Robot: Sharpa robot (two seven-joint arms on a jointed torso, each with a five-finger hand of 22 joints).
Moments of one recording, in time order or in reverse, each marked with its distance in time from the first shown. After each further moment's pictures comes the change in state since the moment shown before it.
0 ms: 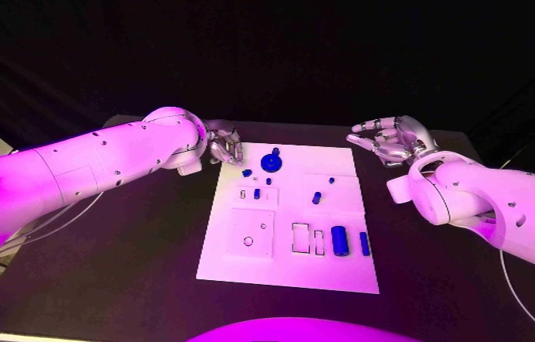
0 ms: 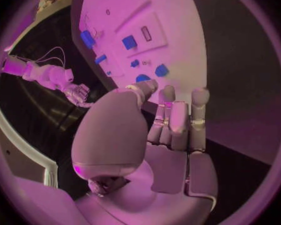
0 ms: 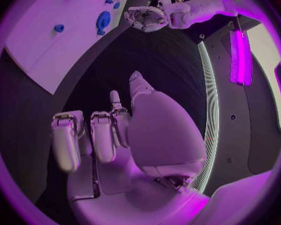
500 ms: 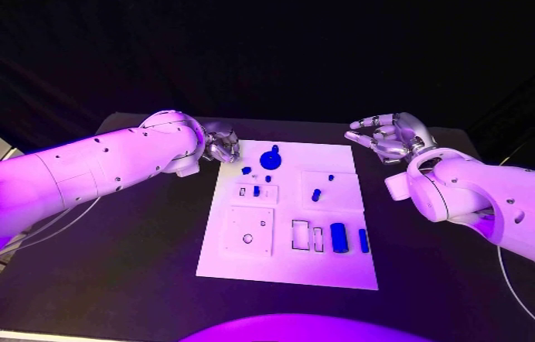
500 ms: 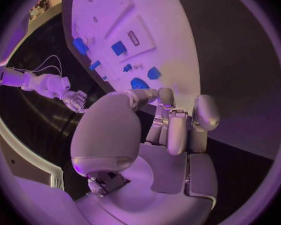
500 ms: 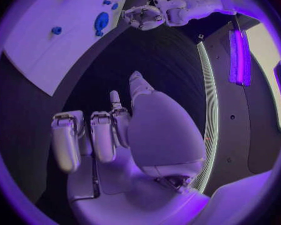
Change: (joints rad) left arm -0.024 0.003 -0.001 -0.013 -0.069 -0.042 0.020; left_hand -0.179 0.012 0.201 -0.001 0.008 0.068 -0.018 0.029 0.041 0.146 -0.023 0.151 0.143 0.159 -0.020 0.180 0.204 -0.061 0.247 -0.013 0.230 0.271; right arm 0.000 -0.001 0.001 0.008 0.000 -0.001 0.001; right_hand 0.000 0.000 0.003 0.003 0.000 0.000 0.000 -0.004 -0.001 0.000 0.000 0.000 0.000 0.000 0.000 0.000 0.000 0.000 0.000 0.000 0.000 0.000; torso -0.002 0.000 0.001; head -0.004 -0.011
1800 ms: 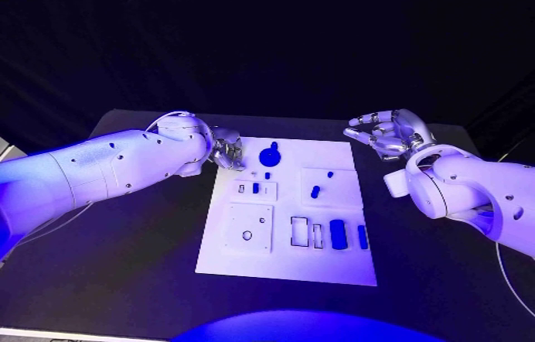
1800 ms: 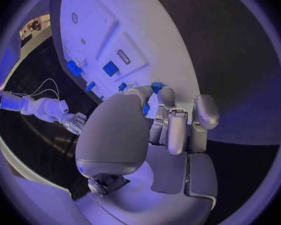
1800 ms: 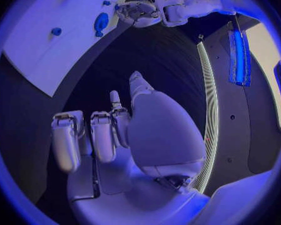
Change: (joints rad) left arm -0.009 0.041 -0.028 -0.009 -0.184 0.060 0.006; left_hand 0.191 0.114 -0.289 0.154 -0.001 0.011 0.001 -0.050 0.348 -0.011 0.004 -0.018 0.004 0.000 0.000 -0.004 -0.001 0.000 -0.004 -0.004 -0.008 -0.010; right arm 0.000 -0.001 0.000 0.005 0.000 0.000 0.000; right_hand 0.000 0.000 0.000 0.000 0.000 0.000 0.000 0.000 -0.001 0.000 0.000 0.000 0.000 0.000 0.000 0.000 0.000 0.000 0.000 0.000 0.000 0.000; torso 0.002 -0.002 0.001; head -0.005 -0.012
